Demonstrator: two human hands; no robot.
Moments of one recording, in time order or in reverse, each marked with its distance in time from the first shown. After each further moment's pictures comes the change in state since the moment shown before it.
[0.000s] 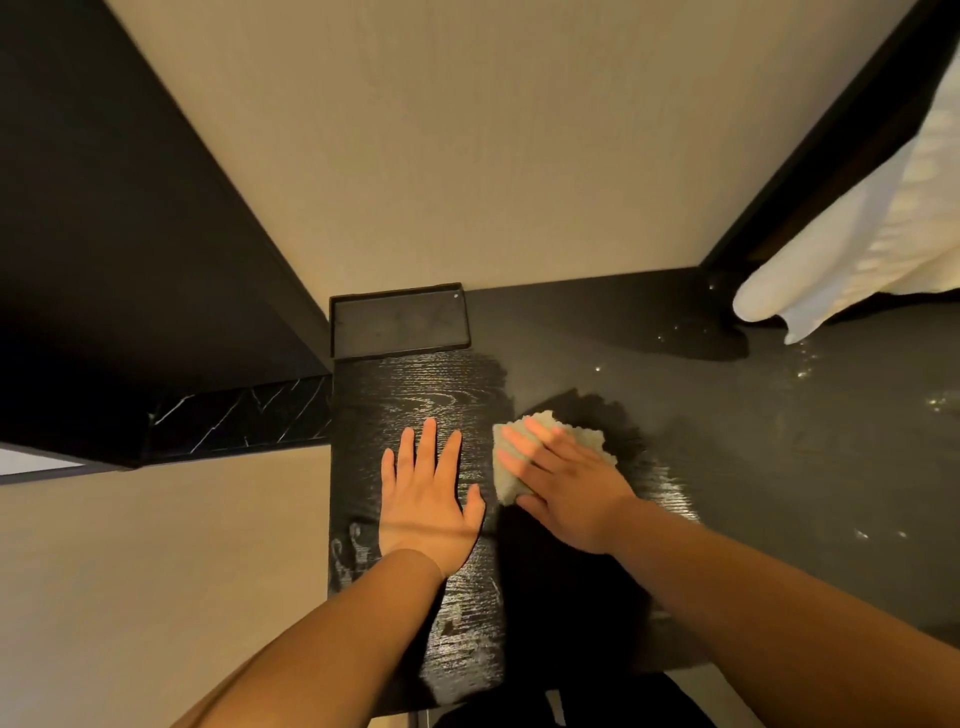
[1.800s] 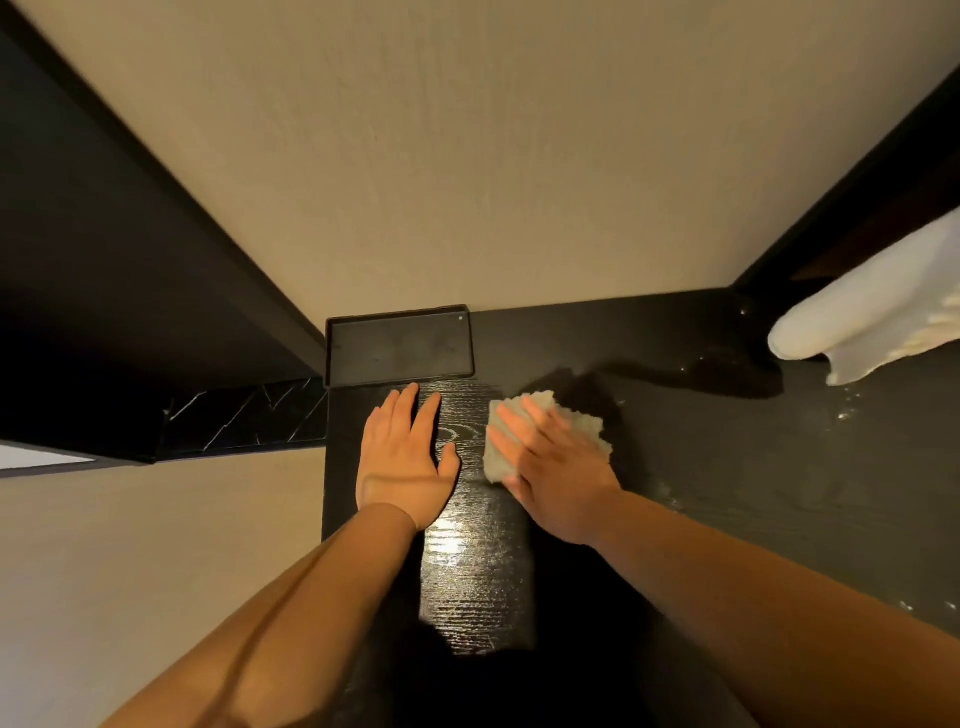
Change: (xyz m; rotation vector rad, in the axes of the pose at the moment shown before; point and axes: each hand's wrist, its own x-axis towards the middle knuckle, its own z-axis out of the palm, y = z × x) left_hand 0.094 -0.025 -0.027 -0.035 0.081 -0.003; right_hand 0.064 0.026 -0.025 0.030 0.042 0.019
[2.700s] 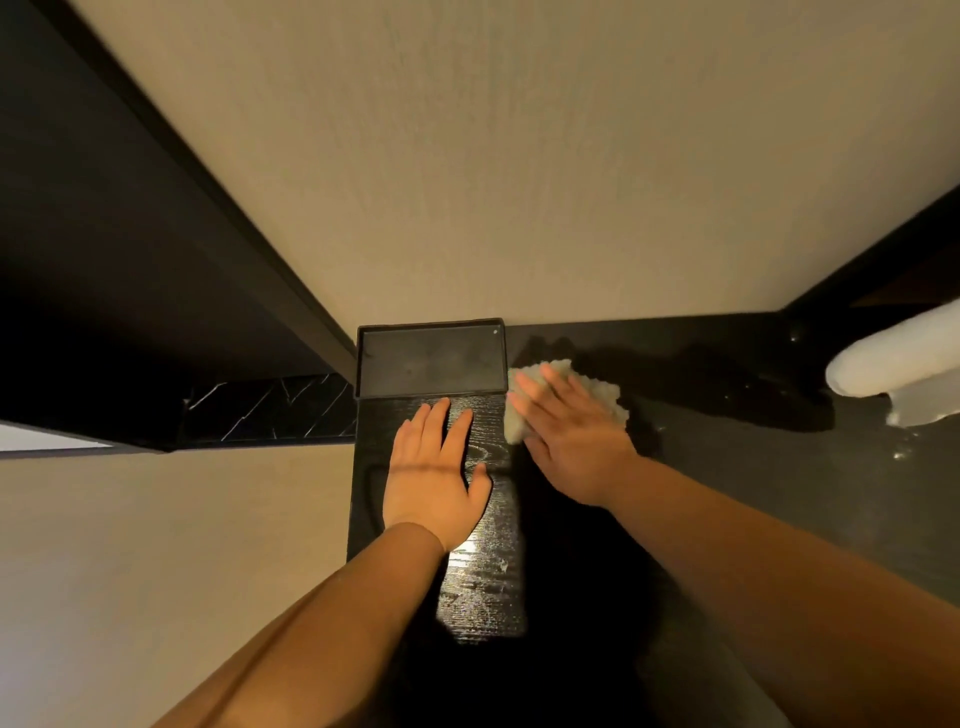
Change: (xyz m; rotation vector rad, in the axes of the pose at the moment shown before) left_hand 0.001 -0.006 0.002 0.018 -0.011 0.037; right_hand 0.063 0.024 -0.011 0.060 0.013 0.038
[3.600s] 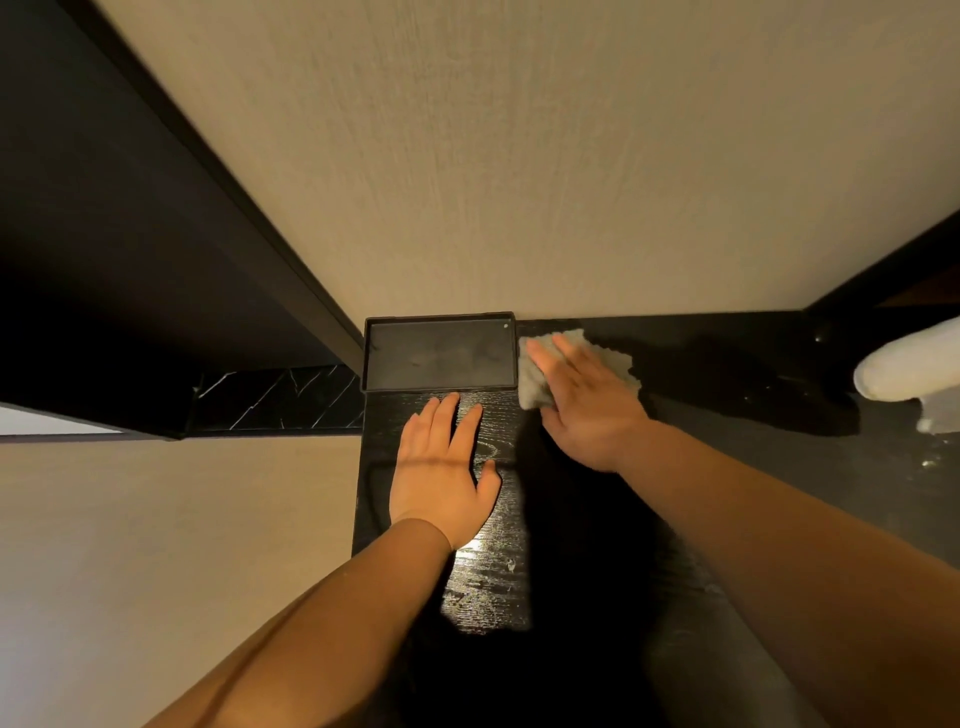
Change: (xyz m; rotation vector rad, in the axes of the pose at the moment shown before) left_hand 0.001 0.000 0.000 -0.015 0.005 0.004; right_hand 0.031 0.014 -0.019 0.189 -0.008 0.097
